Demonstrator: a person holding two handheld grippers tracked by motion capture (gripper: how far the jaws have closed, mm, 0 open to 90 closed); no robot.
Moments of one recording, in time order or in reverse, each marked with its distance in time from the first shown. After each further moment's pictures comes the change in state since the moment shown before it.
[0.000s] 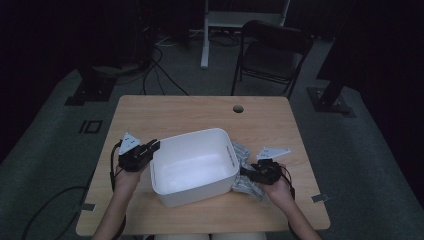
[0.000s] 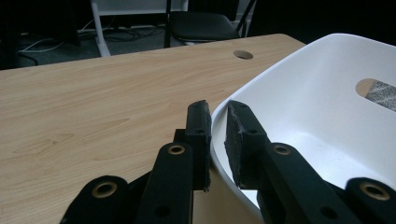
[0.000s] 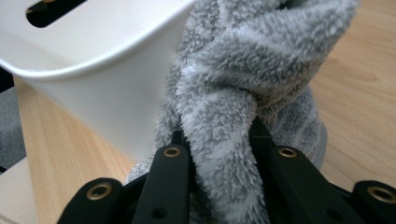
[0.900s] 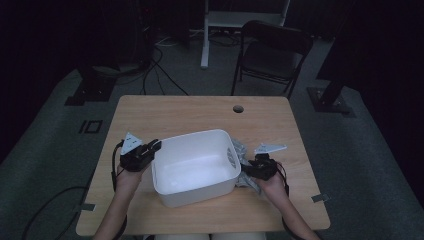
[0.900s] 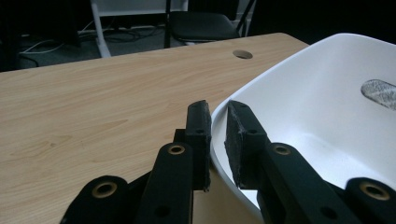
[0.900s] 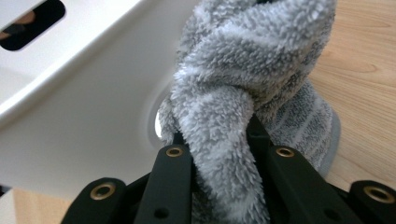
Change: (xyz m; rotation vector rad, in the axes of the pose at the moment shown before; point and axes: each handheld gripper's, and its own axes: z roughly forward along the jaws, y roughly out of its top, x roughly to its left) left arm -0.004 0.000 0.002 -0.003 0.004 0.005; right arm -0.015 0.001 0.018 -0.024 -0.001 0.090
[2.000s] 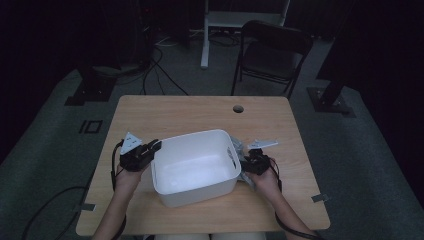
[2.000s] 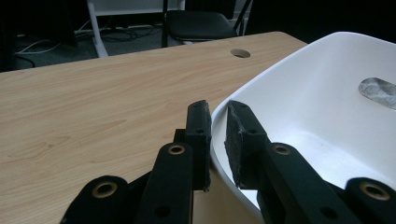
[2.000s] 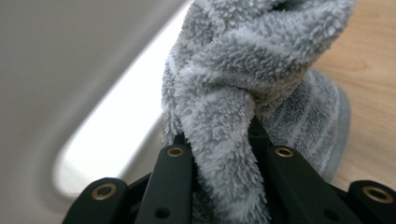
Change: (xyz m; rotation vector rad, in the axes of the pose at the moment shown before) left arm 0.002 0.001 0.000 0.006 -0.017 0.010; right arm -0.014 0.005 0.030 0.029 -0.060 0.026
